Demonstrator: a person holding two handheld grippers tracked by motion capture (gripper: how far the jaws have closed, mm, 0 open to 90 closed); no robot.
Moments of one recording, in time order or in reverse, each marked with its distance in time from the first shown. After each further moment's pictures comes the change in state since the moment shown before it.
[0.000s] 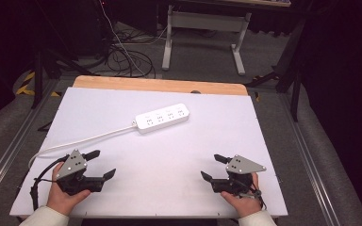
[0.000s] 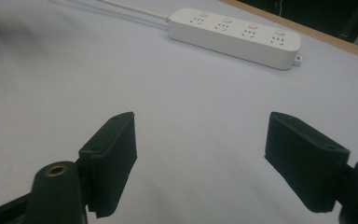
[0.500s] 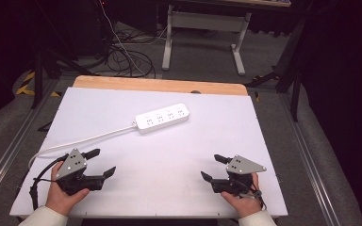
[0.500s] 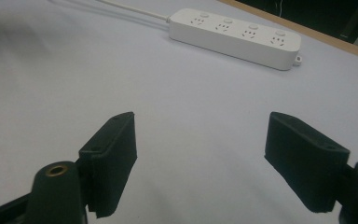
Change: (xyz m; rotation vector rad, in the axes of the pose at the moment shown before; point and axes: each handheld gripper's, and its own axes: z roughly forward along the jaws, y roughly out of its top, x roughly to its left) left arm -0.003 0.006 -0.002 -0.007 0.021 0.010; right arm 0.000 0.000 -0.001 -0.002 0.001 -0.001
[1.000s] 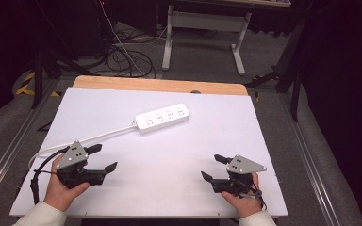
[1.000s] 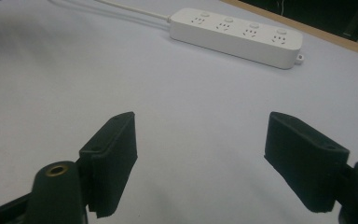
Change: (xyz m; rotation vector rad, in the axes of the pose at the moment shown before) left arm 0.006 0.026 -0.001 0.021 -0.024 -0.014; right arm -0.001 -0.001 0.000 0.000 0.007 0.012
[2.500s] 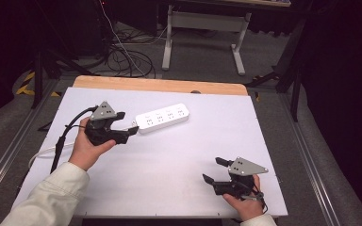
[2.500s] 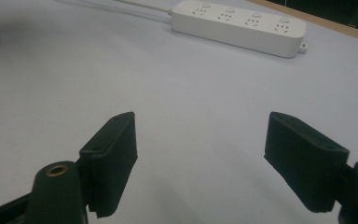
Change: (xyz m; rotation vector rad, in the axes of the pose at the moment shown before) left arm 0.029 0.089 0.070 0.054 -0.007 0.001; right arm 0.000 -0.007 -0.003 0.014 0.012 0.025
